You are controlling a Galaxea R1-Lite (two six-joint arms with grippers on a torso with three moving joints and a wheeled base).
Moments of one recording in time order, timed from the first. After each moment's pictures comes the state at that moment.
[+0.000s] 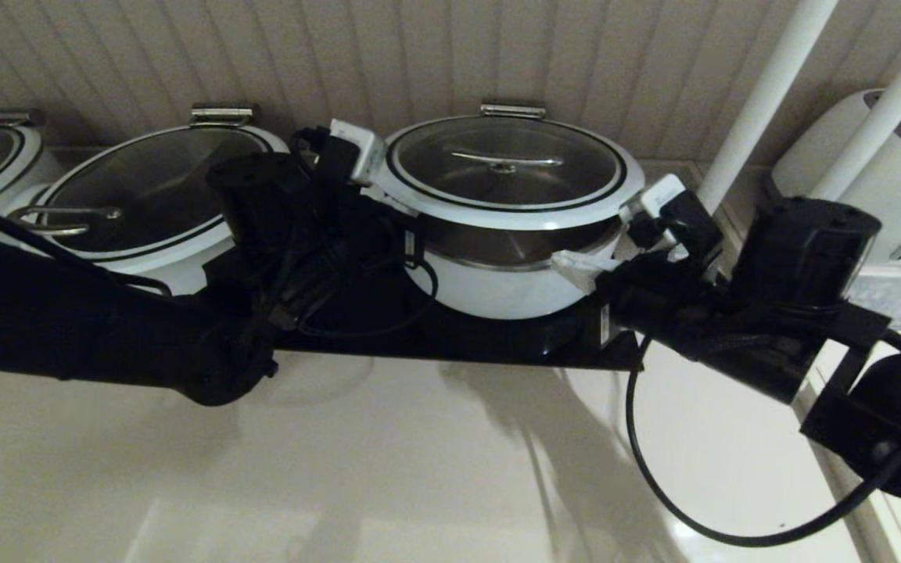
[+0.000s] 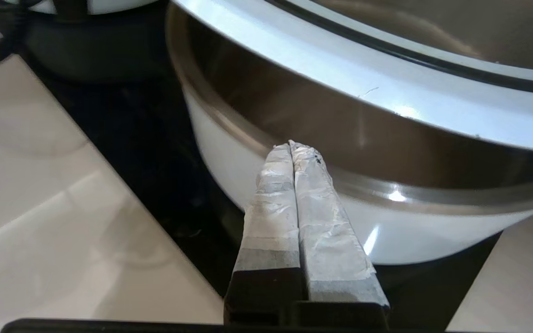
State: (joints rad) left arm -0.50 1.90 -1.07 -0.99 -0.05 0.13; right arm 0.58 1.73 -0.82 -0.91 0.06 -0.25
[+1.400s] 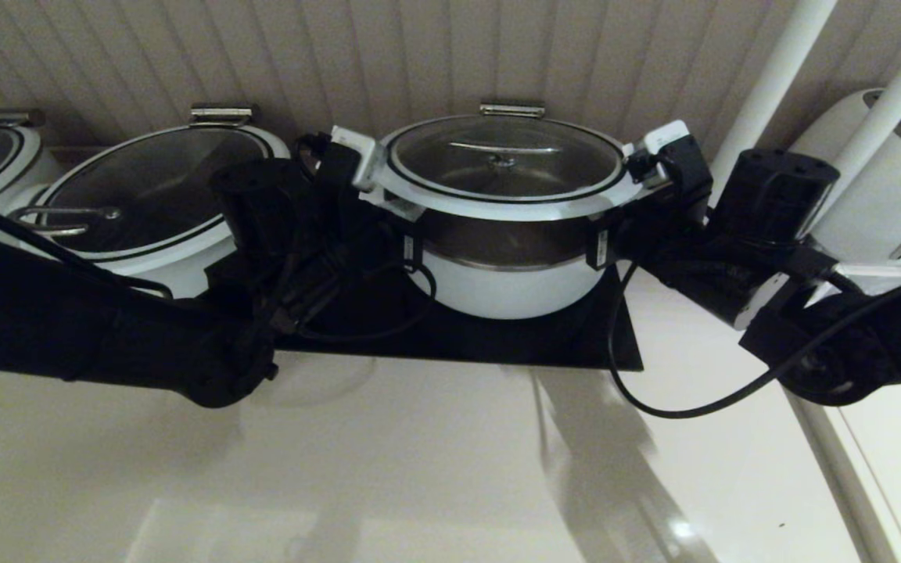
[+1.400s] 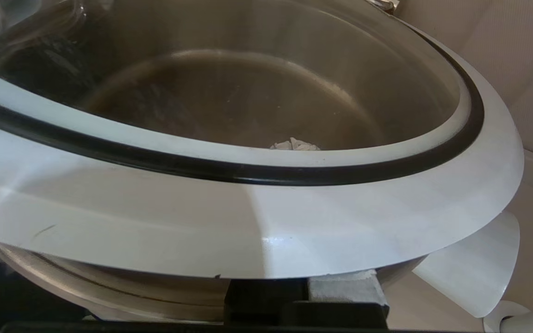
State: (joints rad) left arm -0.50 1.91 -1.06 -0.99 -0.05 0.14; right arm 0.46 1.86 -1.05 -0.96 -0.01 -0.26
